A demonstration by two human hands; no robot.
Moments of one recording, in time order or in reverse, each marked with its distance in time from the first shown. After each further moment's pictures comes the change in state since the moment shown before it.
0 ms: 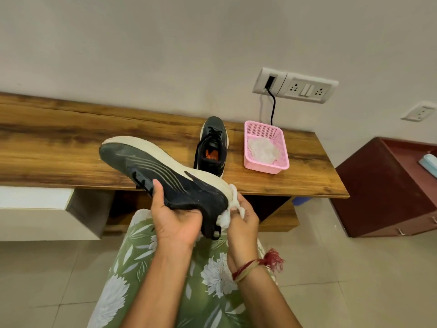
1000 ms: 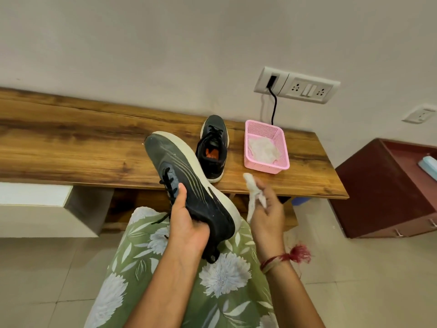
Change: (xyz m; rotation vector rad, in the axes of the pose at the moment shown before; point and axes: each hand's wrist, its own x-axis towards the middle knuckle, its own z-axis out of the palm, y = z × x) left_hand 0.002 -0.018 -0.007 0.275 0.090 -0.155; right_hand 0.022 -0.021 -0.041 -0.349 -0.015 -0.413
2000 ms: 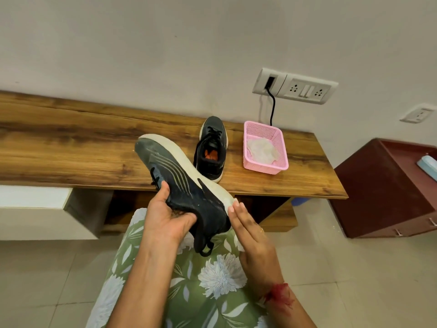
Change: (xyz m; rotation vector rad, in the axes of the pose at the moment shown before) left_hand -0.004 0.040 -0.001 -0.126 0.031 -0.071; right_hand -0.033 0.040 -0.015 -0.583 -0.287 -0.722
